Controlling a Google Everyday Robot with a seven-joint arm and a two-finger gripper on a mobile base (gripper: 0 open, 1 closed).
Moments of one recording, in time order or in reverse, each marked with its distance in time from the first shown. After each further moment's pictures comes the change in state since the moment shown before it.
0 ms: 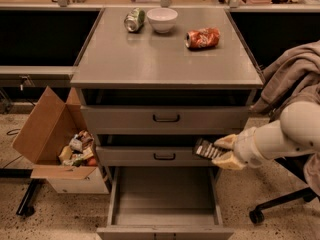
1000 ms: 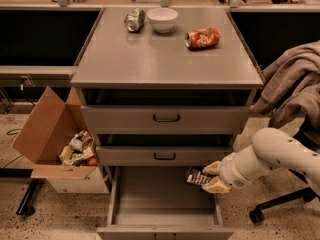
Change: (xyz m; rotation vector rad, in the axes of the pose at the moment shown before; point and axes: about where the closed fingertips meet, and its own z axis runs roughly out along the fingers) arm 0.054 0.043 0.096 -0.185 0.055 0.016
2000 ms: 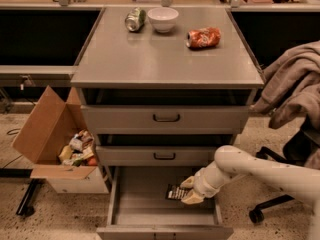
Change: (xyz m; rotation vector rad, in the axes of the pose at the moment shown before) arm 0.036 -0.023 0.157 -0.150 0.014 -0.104
